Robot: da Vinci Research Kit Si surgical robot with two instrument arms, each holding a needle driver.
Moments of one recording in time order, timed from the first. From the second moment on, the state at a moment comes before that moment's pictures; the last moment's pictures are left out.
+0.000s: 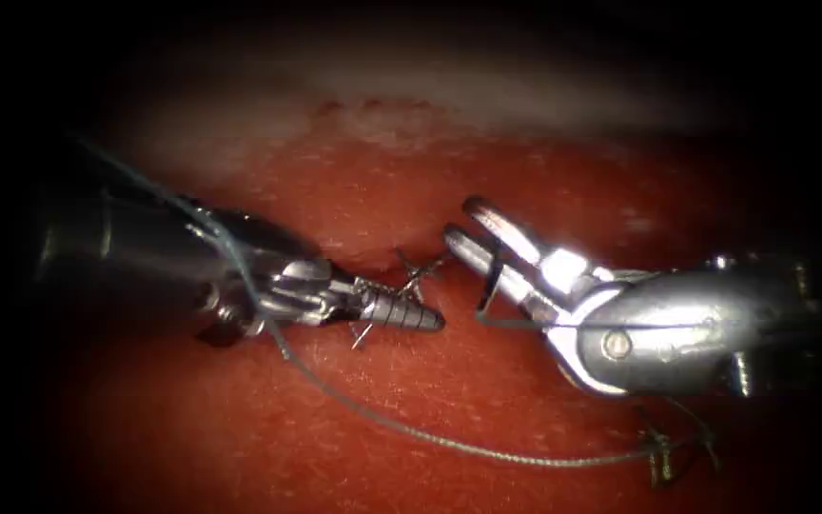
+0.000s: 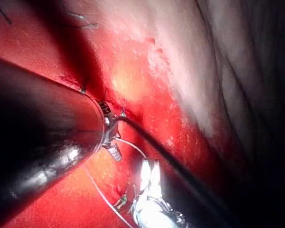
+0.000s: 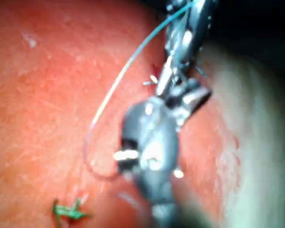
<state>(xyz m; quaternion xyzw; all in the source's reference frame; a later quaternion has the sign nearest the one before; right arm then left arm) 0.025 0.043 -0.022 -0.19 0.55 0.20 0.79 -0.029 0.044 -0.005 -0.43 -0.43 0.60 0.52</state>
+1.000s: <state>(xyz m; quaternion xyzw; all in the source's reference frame) 0.020 0.049 -0.019 -0.18 0.56 -0.04 0.81 -0.031 0.042 -0.002 -0.42 -0.25 0.80 0.34</state>
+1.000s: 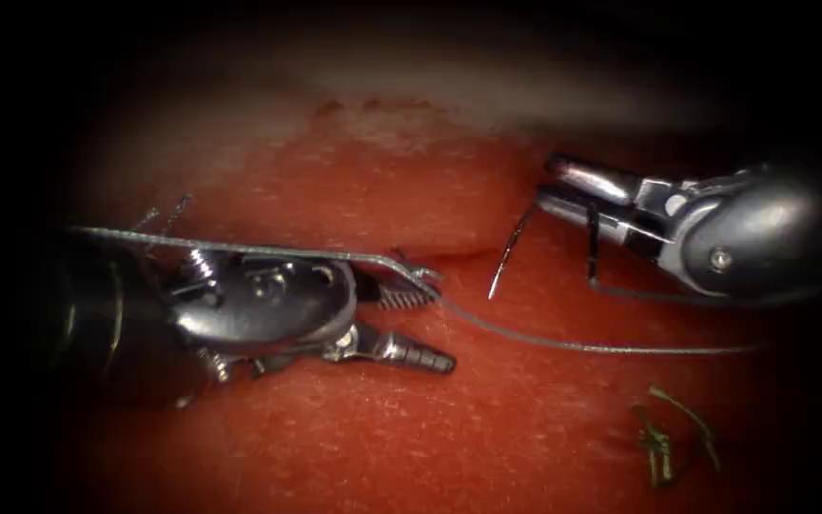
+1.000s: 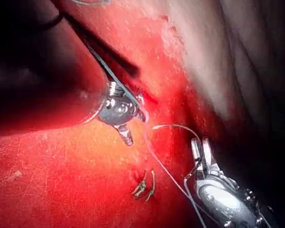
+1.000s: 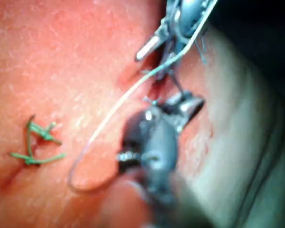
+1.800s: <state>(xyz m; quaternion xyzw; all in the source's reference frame) 0.021 0.050 -0.013 -0.25 0.60 -0.11 0.75 -0.034 0.041 0.005 -0.41 -0.24 0.81 0.35</state>
